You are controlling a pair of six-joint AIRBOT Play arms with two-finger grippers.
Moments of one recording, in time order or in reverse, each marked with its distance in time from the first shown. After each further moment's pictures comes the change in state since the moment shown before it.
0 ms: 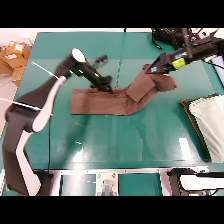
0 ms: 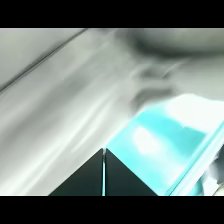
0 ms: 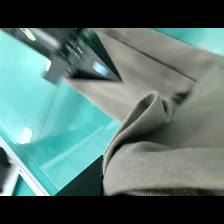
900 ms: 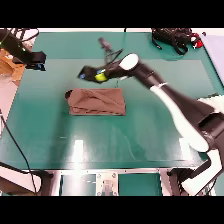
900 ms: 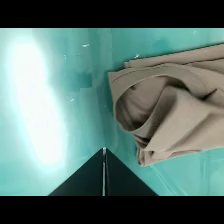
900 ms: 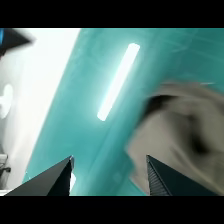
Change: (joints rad) left arm 0.385 0.312 0.011 0.475 -0.122 0.055; right arm 0.469 -0.300 0.056 0.141 -0.639 0.120
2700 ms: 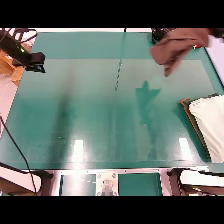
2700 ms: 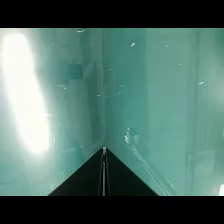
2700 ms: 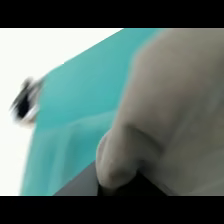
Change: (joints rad) left arm 0.015 0.005 -0.010 -0.042 -0.034 -0.030; right arm -0.939 0.368 0.102 -0.042 0.348 0.123
